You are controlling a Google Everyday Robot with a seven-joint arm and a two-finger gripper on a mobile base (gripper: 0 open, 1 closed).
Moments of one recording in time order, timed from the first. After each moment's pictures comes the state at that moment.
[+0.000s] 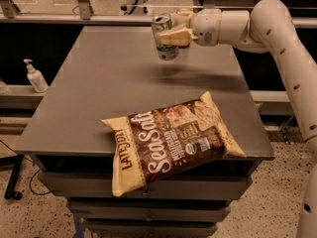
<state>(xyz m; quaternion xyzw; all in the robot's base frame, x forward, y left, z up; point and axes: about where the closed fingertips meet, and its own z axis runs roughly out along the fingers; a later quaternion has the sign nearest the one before) 0.721 -0.035 0.957 -0.49 0.57 0.33 0.57</state>
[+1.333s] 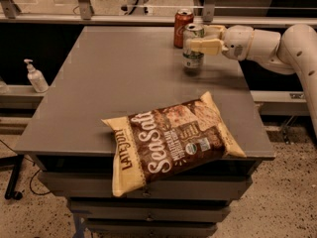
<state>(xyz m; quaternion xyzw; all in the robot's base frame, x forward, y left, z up) 0.723 -0.131 0.928 -0.40 0.59 0.37 0.60</state>
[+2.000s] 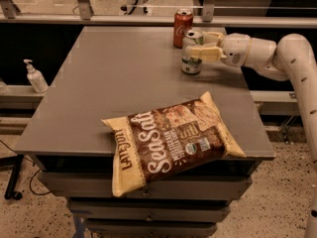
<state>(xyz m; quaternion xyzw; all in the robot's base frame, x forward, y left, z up) 0.724 -0.131 0.905 -0.41 0.57 0.39 0.60</state>
